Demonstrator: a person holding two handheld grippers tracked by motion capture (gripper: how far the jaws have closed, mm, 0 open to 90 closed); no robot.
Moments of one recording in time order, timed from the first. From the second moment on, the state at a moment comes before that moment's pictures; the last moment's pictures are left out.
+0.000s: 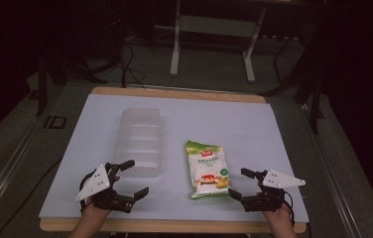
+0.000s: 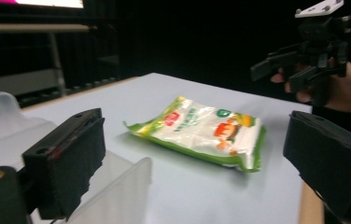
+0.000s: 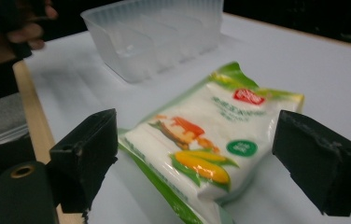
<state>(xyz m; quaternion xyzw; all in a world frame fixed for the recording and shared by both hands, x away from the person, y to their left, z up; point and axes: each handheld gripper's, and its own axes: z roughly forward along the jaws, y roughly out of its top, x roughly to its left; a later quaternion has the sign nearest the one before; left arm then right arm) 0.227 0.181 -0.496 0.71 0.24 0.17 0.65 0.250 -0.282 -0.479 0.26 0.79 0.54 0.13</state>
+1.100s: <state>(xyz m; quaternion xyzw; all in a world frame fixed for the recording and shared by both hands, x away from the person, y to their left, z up) 0.221 0.172 -0.496 0.72 0.22 0.20 0.63 0.235 -0.260 -0.443 0.22 0.78 0.55 0.18</state>
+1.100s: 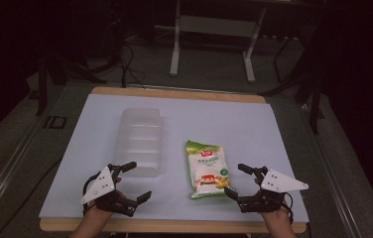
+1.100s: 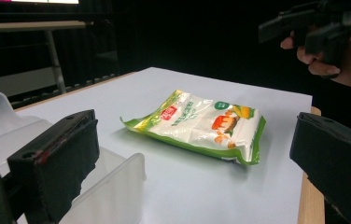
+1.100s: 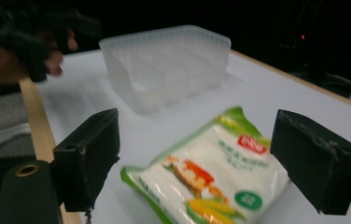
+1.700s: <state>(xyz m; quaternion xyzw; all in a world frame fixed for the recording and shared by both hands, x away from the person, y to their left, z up) 0.219 0.167 -0.496 0.73 0.21 0.20 0.62 0.279 -0.258 -0.408 0.23 0.77 0.57 0.18</state>
